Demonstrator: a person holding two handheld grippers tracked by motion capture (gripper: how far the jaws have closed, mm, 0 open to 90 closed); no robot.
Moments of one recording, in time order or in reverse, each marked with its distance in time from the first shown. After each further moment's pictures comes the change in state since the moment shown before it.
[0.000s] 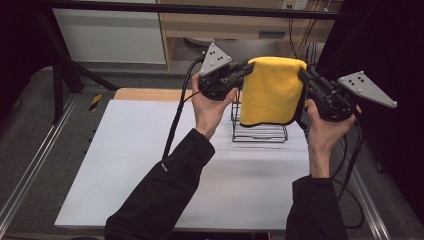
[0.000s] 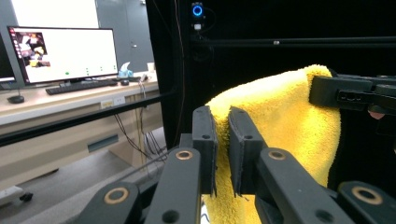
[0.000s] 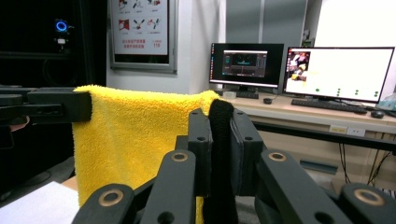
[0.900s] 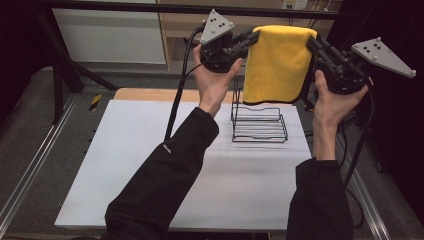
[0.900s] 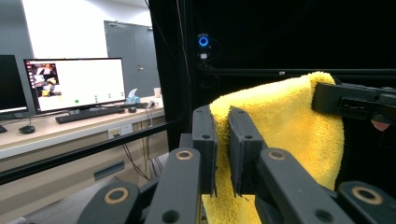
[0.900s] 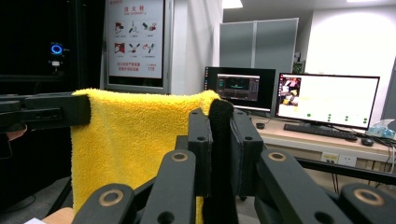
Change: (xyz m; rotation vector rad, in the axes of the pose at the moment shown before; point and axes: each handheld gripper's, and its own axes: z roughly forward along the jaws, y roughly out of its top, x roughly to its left) left arm 0.016 0.049 0.016 -0.089 0.018 0.002; right arm -0.009 0.050 0.022 -0.078 -0.019 -0.023
